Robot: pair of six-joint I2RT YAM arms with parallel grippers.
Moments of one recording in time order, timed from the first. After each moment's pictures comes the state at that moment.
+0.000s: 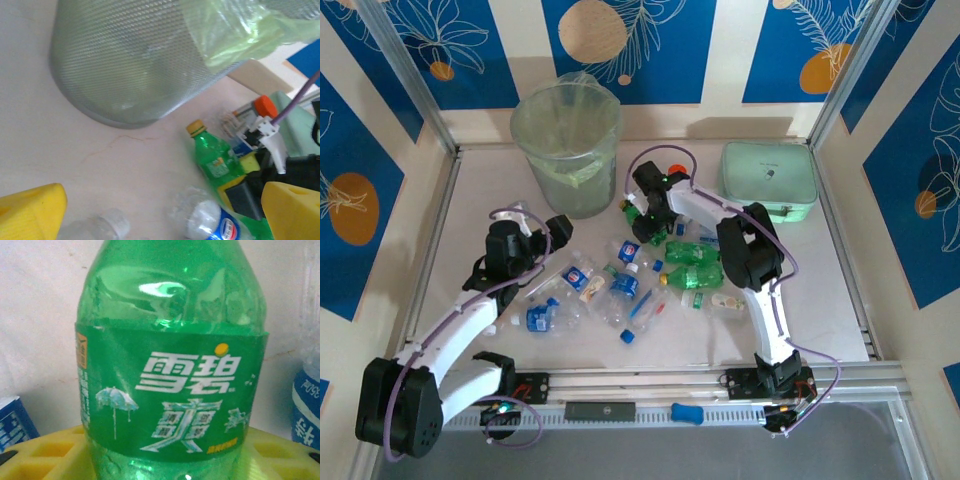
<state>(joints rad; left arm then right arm) -0.25 1.02 0.53 0.11 0.13 -0.66 0.57 2.17 1.72 -0.85 -0.04 -0.19</state>
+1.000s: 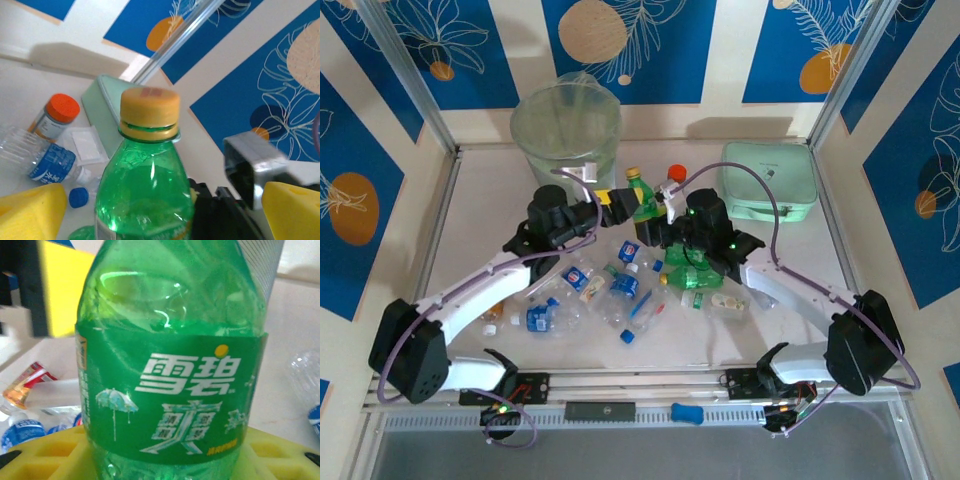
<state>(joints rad) -0.60 1.33 0.91 0.33 0.32 -0.73 0.65 1.30 0.90 0.00 -0.24 0.19</state>
